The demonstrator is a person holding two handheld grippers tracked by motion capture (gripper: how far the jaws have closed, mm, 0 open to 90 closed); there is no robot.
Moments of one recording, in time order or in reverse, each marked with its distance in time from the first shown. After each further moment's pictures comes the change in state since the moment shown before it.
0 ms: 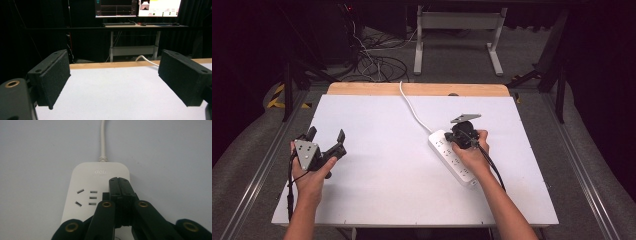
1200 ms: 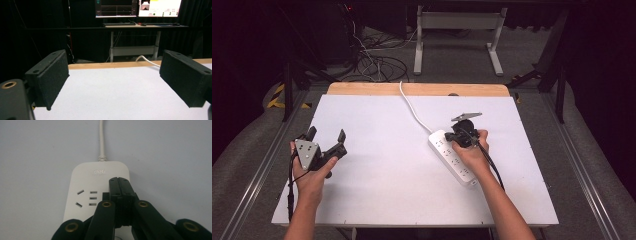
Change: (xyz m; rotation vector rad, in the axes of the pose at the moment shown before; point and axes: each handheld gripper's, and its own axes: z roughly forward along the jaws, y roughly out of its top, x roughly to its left) left arm 0.000 0.000 0.001 0.000 0.003 0.007; right arm -0.003 0.002 0.001 0.024 0.020 0.057
